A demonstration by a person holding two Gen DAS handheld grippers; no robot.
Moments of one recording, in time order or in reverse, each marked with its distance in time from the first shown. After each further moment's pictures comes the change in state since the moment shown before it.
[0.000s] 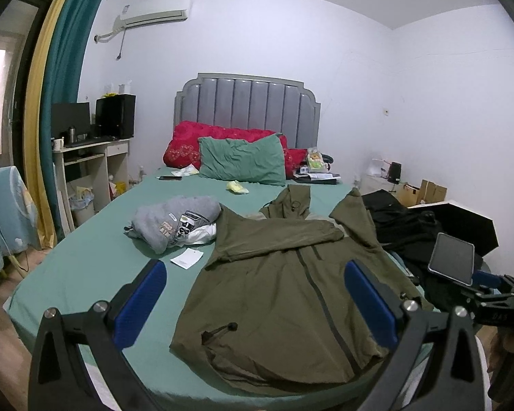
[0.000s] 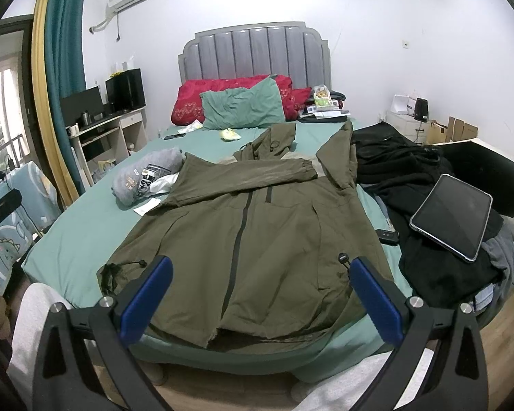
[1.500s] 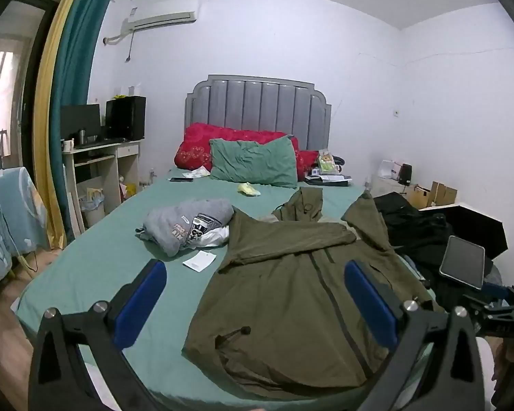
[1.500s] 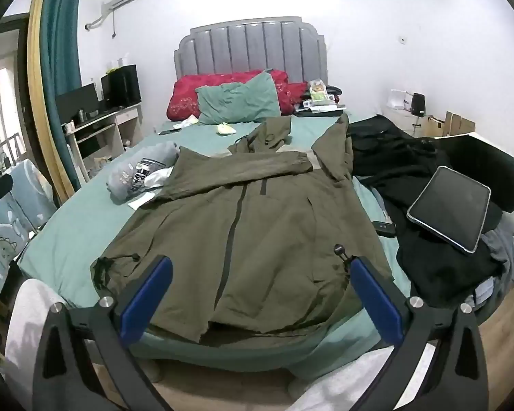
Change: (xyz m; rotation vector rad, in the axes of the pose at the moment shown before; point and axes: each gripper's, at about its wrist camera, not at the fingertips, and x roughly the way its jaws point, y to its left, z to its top) left arm 0.005 0.010 0.003 -0.011 -0.002 0.046; right arm 0.005 -0.004 -0.004 0.005 0.018 -0.016
